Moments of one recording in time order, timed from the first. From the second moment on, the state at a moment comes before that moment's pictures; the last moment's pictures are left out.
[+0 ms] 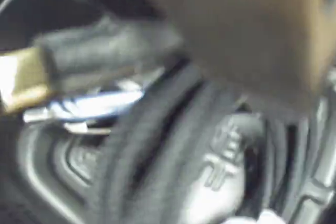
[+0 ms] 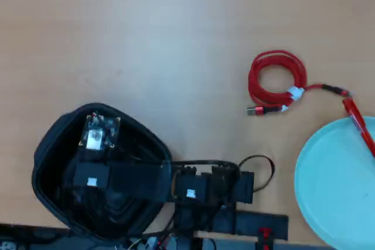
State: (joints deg) arm 0.2 79.9 67.1 89.8 33.3
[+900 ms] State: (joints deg) arm 34.2 83.6 67.2 88.9 10.0
